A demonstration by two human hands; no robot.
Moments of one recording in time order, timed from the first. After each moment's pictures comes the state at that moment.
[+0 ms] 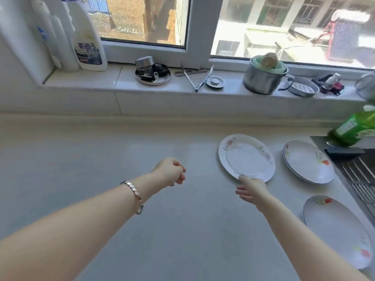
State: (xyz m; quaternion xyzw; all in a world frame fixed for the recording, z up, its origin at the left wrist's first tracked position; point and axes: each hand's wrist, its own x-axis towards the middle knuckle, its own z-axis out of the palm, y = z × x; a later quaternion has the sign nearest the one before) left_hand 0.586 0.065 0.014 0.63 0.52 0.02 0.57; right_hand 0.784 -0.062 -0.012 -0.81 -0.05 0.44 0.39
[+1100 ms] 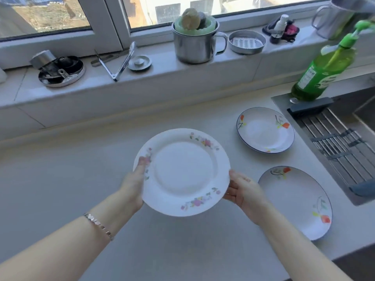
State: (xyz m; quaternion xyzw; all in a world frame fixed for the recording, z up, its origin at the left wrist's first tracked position) left_hand 0.721 0.006 -0.021 0.32 0.60 0.20 0.70; right_hand 0.899 -0.164 -0.028 -0.56 -0.01 0.57 0.60
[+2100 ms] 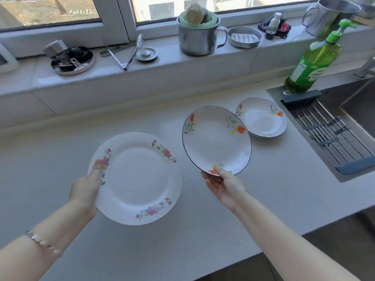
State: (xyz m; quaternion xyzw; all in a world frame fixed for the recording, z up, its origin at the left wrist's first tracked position) left_hand 0.584 0.016 -0.009 0.40 0.66 0.26 0.57; right_hand 0.817 -0.159 -0.010 -0.51 0.16 0.53 0.66
